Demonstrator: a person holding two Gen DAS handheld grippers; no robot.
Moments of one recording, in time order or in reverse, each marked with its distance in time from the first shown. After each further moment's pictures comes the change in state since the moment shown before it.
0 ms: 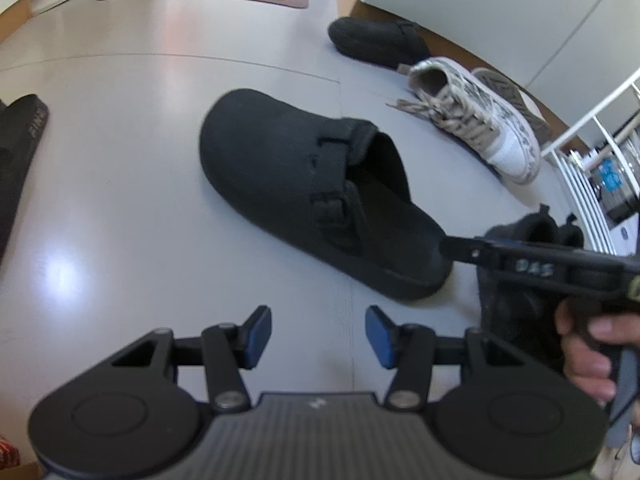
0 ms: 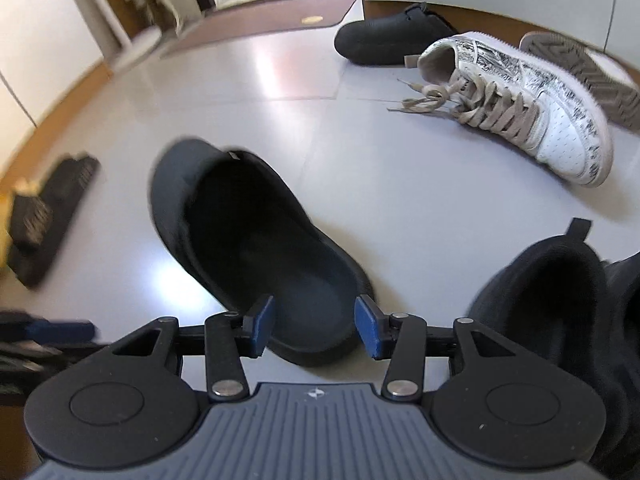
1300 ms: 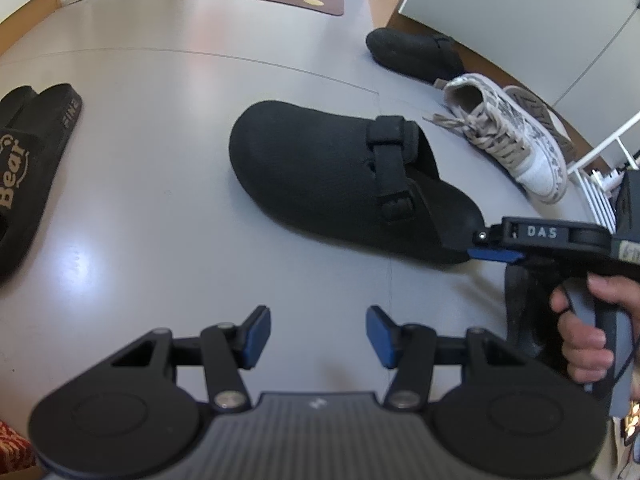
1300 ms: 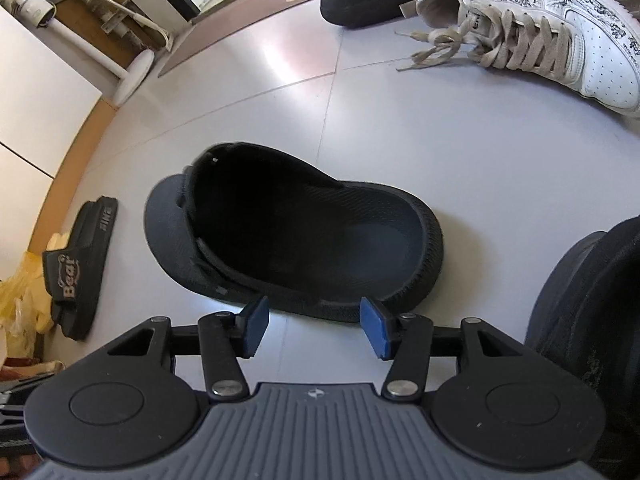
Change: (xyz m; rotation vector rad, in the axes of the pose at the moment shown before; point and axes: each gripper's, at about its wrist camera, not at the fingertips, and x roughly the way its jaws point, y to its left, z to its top) left arm -0.006 0.030 -0.003 -0.056 -0.024 0.040; right arm 0.049 -0.021 0.016 0.169 0.070 0.141
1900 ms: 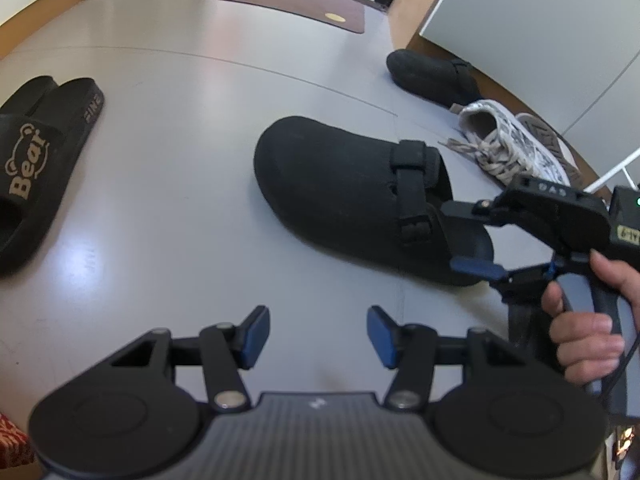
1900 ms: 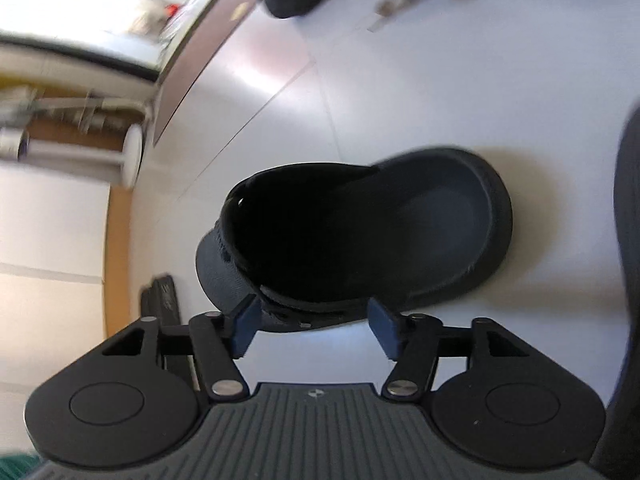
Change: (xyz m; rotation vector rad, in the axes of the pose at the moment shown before) left arm -0.004 0.016 0.003 -0.065 -0.031 0.005; right arm 0.025 -0.017 0.002 0.517 0.024 0.182
